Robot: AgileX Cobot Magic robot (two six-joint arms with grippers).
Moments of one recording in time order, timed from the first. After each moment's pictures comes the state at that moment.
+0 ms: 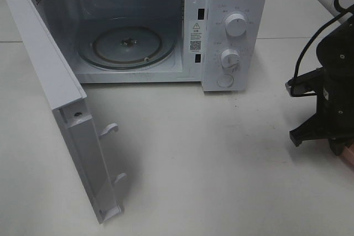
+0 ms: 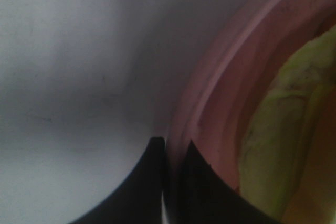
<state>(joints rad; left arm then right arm) 0.00 0.00 -0.50 -0.09 1.04 0.13 0.22 1.86 -0.90 -0.50 0.75 0.41</state>
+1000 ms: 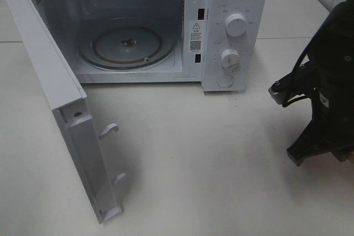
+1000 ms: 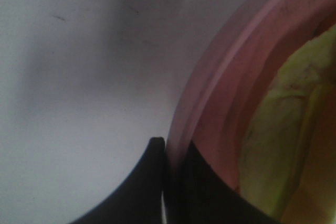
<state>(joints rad) 0.00 0.00 -0.50 -0.09 1.04 0.13 0.50 1.61 -0.80 -0.50 0.94 0.42</state>
